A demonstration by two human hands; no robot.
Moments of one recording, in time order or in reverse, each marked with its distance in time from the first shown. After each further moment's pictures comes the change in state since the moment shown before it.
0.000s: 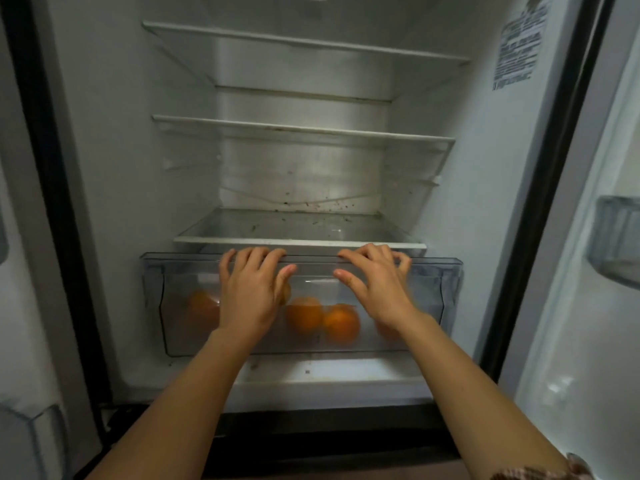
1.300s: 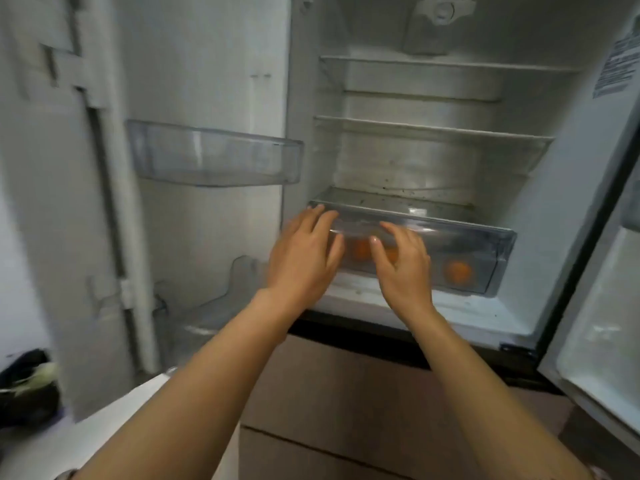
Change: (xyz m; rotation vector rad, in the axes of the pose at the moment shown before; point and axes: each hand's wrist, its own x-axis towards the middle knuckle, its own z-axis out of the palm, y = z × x) left_hand -0.109 0.009 -0.223 -0.054 -0.009 -0.131; right_hand -0.099 -0.191 -0.044 0.502 0.176 0.071
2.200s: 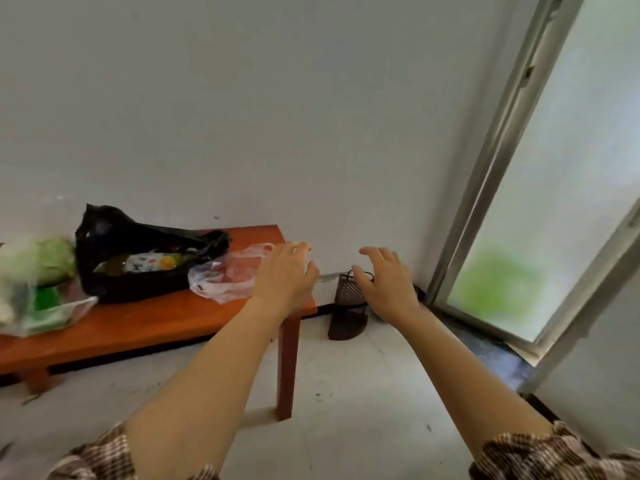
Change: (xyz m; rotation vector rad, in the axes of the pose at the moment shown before) left_hand -0.452 -0.297 -0.568 0.715 -0.070 -0.975; right_hand -0.376 -0.599 0.280 0.392 -0.853 -0.575
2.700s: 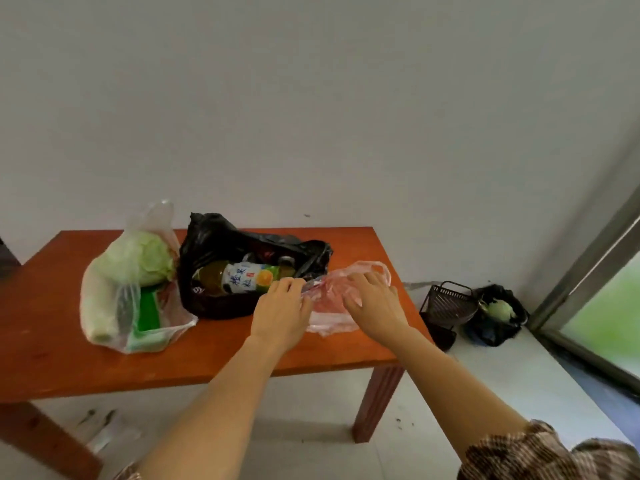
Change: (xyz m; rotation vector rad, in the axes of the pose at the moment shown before) left_hand 0.070 -0.293 0.001 0.110 -0.081 -0.258; right_hand 0.164 -0.168 0.248 -0.022 -0.374 -0.127
